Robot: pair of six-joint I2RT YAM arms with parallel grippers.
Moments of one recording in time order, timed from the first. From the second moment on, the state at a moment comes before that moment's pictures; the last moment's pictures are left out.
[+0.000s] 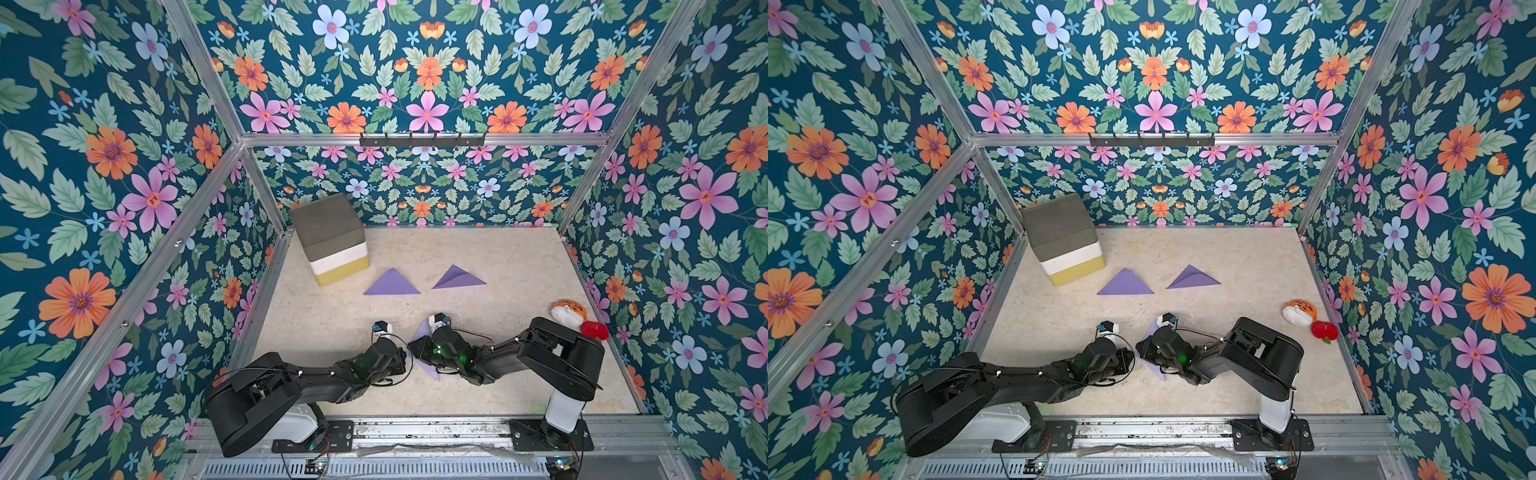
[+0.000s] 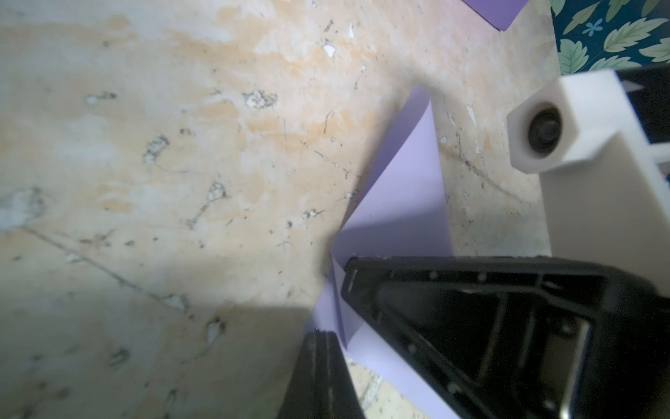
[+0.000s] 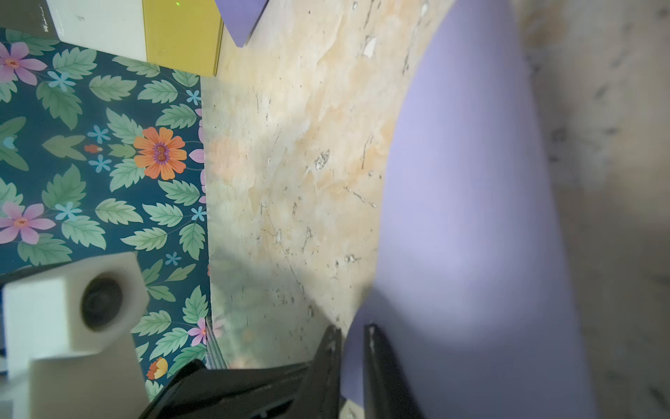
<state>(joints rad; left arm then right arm) -0.94 1.33 0.26 0.34 -0.11 -0.94 1.02 1.82 0.58 0.64 -0.04 1.24</state>
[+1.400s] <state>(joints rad) -0.82 1.38 0.22 0.51 0.05 -1.04 1.02 1.82 0.58 0.65 -0.04 1.24</state>
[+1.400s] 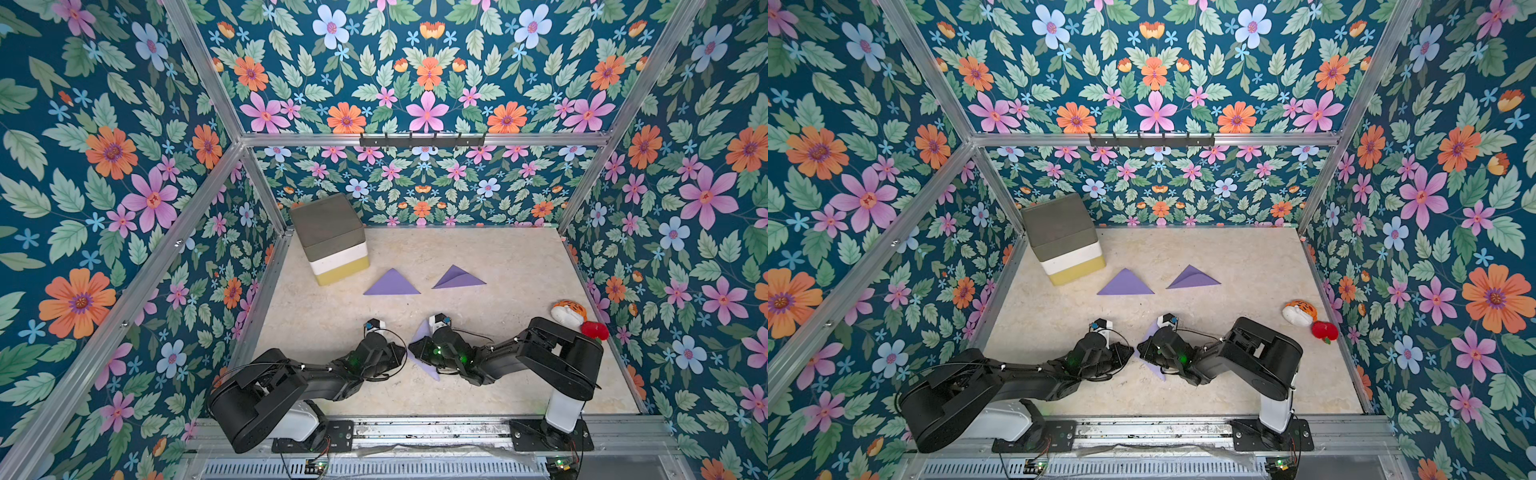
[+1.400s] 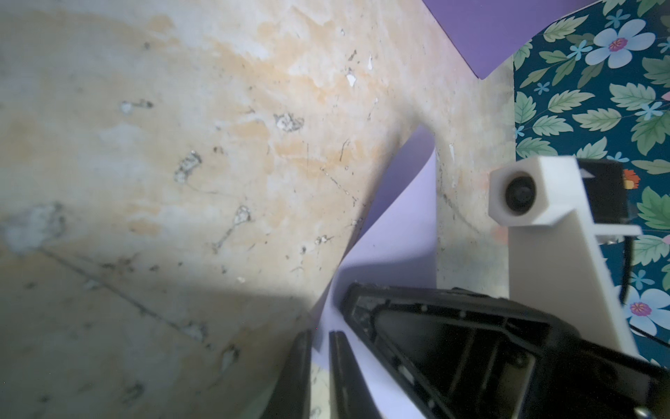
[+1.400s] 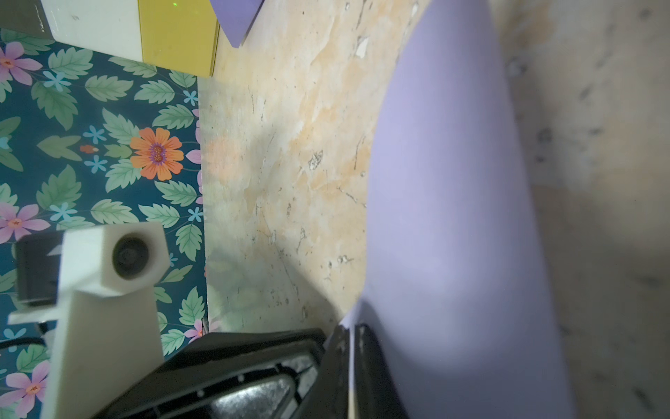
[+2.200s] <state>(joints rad) -0.82 1.42 0.24 0.52 0.06 -1.04 1.02 1.82 0.58 0.64 -0.04 1.24</state>
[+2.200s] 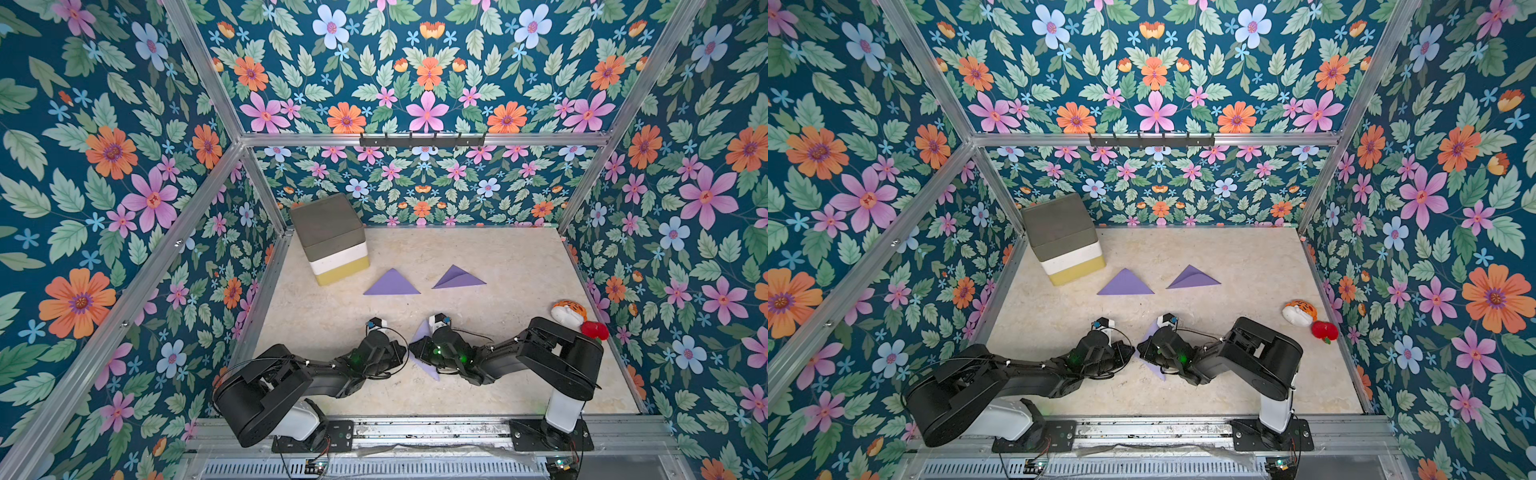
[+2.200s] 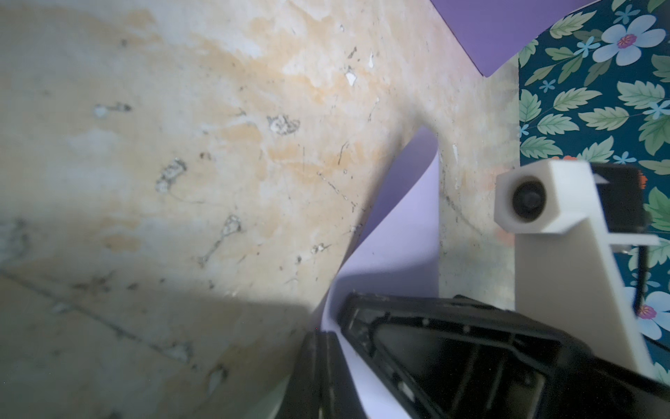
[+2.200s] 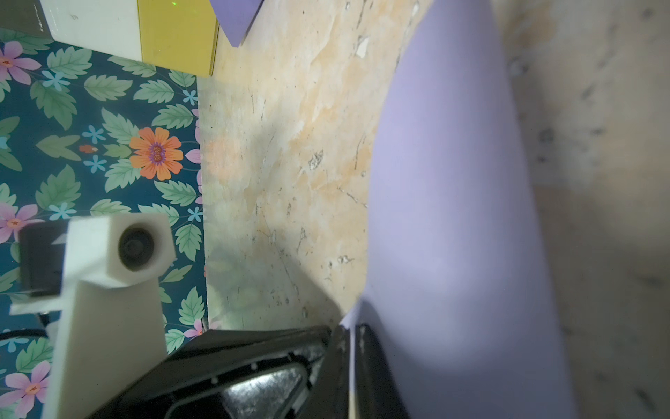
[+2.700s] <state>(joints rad) -0.83 1.47 0.22 0.60 0.07 -1.02 1.02 1.81 0.58 0.63 -0.04 1.25</state>
